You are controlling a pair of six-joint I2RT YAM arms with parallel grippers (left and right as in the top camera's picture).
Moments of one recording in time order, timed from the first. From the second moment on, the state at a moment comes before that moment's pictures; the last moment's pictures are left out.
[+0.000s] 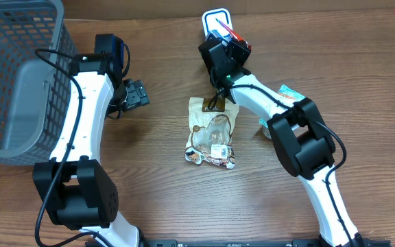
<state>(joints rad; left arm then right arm) 0.03 1.81 1.59 -1.22 -0.15 -0.41 0.56 2.44 1.87 -0.10 0.88 -0.70</state>
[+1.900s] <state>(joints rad) 0.03 1.81 1.59 -1.22 -0.15 -0.41 -0.14 1.85 1.26 -0.88 0.10 0.10</state>
